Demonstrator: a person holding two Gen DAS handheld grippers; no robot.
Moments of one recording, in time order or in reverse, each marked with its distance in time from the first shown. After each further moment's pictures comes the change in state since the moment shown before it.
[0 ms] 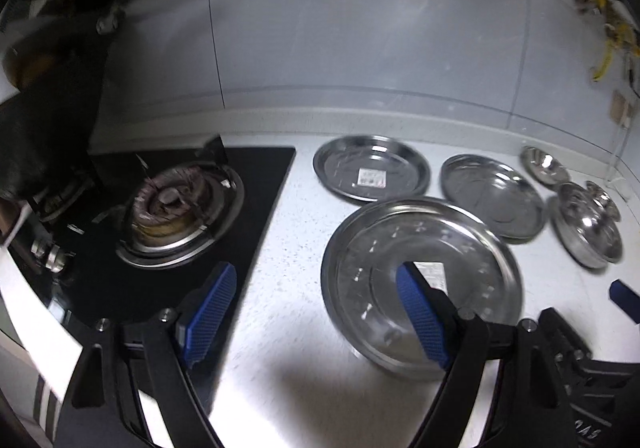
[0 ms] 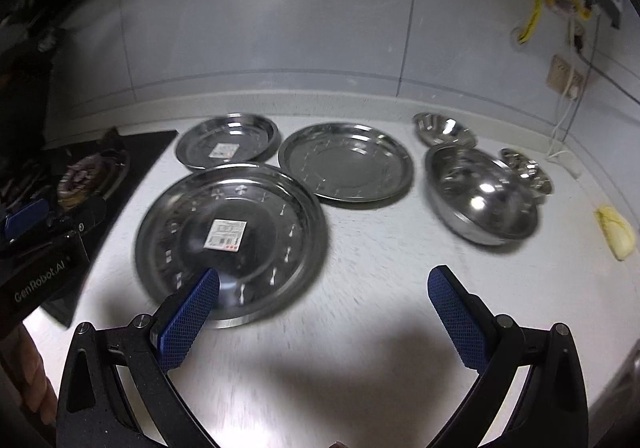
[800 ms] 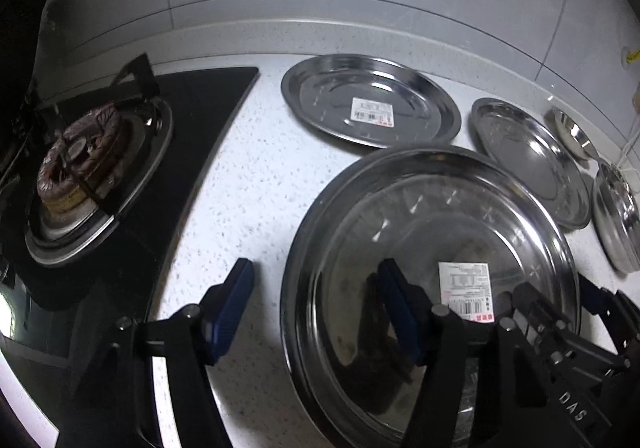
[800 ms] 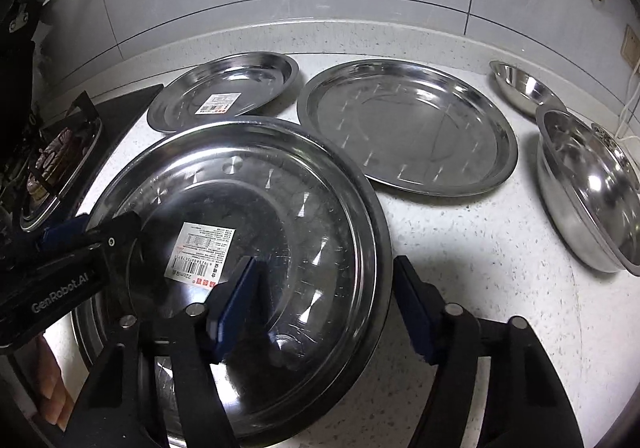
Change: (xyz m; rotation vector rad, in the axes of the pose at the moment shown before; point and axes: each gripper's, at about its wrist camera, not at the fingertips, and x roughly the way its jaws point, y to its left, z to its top) left arm 0.117 -0.014 -0.006 0.001 0.232 -0.080; right arm 0.123 0.013 0.014 -0.022 0.160 0.125
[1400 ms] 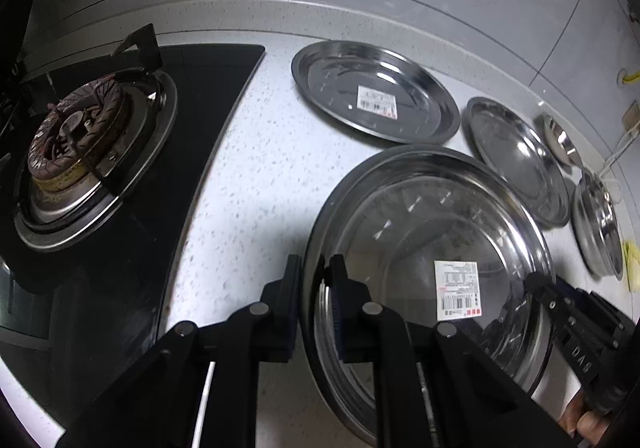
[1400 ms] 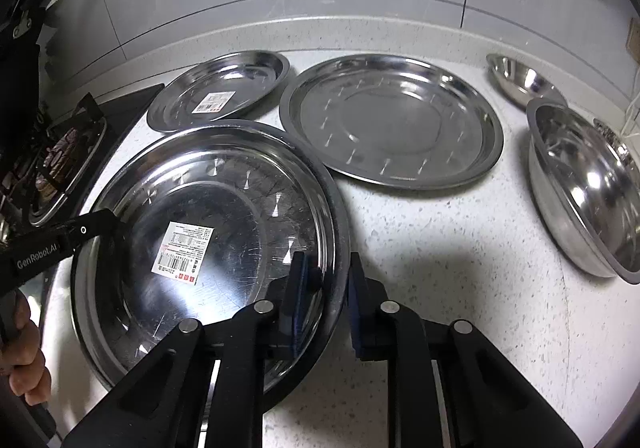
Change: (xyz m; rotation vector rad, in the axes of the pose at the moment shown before) left arm -0.010 0.023 0.000 -0.061 0.099 -0.092; right arm -0.010 -0.027 0.008 0.003 0.053 0.052
